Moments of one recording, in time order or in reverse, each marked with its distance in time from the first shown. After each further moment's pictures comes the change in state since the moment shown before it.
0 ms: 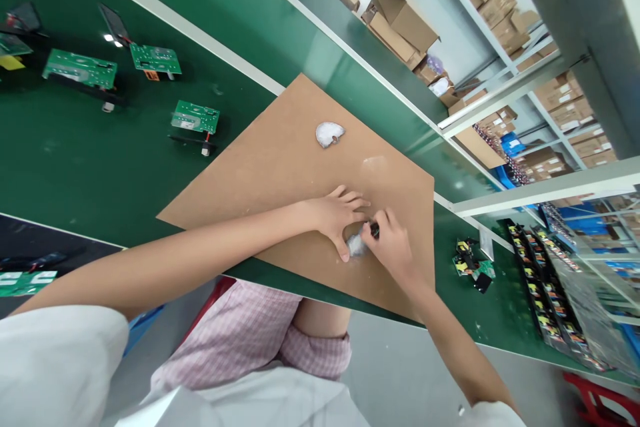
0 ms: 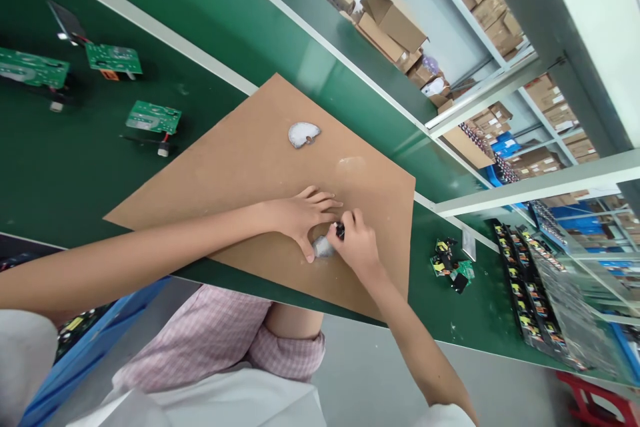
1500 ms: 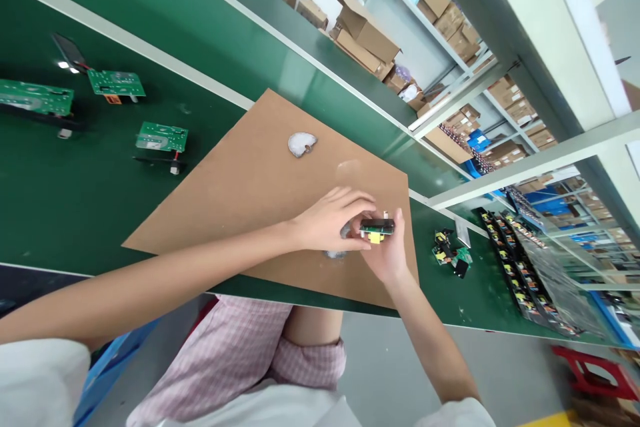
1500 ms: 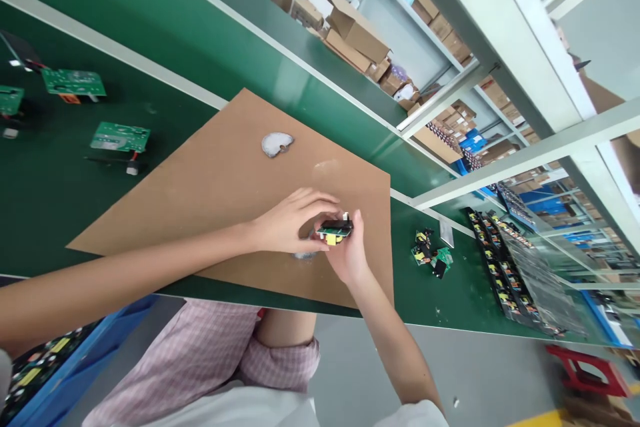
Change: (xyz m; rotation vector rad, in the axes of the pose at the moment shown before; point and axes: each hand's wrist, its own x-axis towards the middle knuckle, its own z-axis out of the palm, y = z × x) left_hand 0.002 0.045 -0.020 -0.207 0.616 0.097; right_hand 0.015 -0.015 -0.041 1.737 -0.046 0.628
